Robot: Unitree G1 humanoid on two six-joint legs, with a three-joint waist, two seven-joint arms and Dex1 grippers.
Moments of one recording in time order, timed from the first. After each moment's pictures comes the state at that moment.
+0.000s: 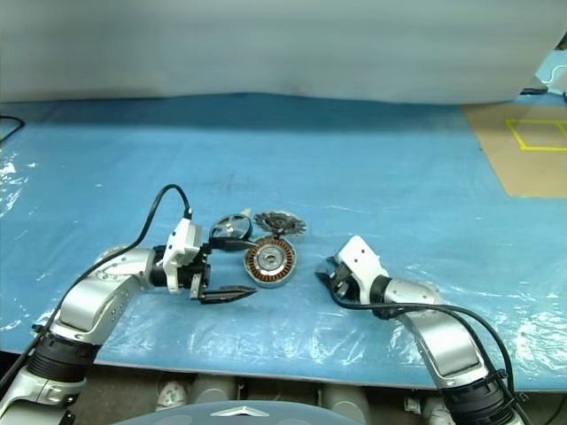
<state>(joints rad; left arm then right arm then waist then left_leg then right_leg) -0.18 0.56 -0.12 -0.20 -0.45 0.27 -1.20 0.03 -0.56 0.16 -0.39 0.16 0.57 0.67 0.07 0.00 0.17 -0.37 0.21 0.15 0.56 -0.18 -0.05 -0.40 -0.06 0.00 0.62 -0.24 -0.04</state>
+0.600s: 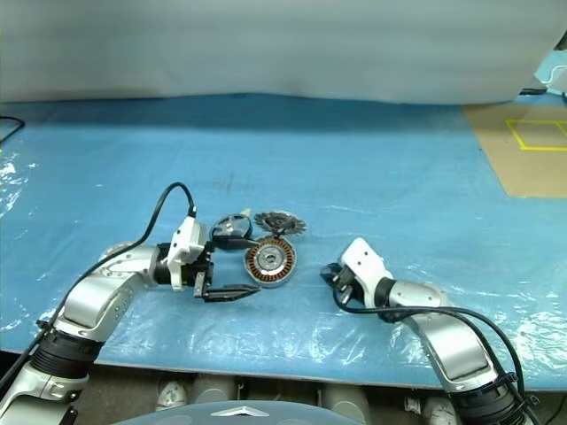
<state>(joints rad) -0.21 0.56 -0.14 -0.19 -0.45 0.27 -1.20 0.01 -0.58 0.14 -0.45 0.24 0.66 0.68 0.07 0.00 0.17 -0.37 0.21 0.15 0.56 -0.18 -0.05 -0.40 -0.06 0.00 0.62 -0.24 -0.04</state>
